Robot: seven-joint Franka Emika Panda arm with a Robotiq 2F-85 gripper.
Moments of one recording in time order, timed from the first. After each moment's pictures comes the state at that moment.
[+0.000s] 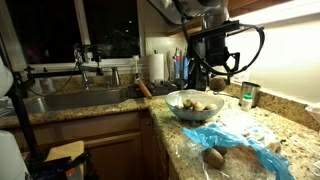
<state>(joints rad) -0.03 0.19 0.02 -1.81 -0.25 2.01 -0.40</state>
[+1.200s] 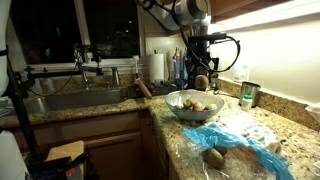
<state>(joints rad) 0.06 0.37 0.12 -1.58 -0.26 1.85 -0.64</state>
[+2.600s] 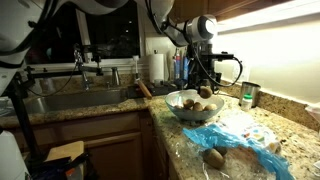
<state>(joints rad) 0.08 0.67 0.12 -1.26 -0.26 1.78 -0.84</state>
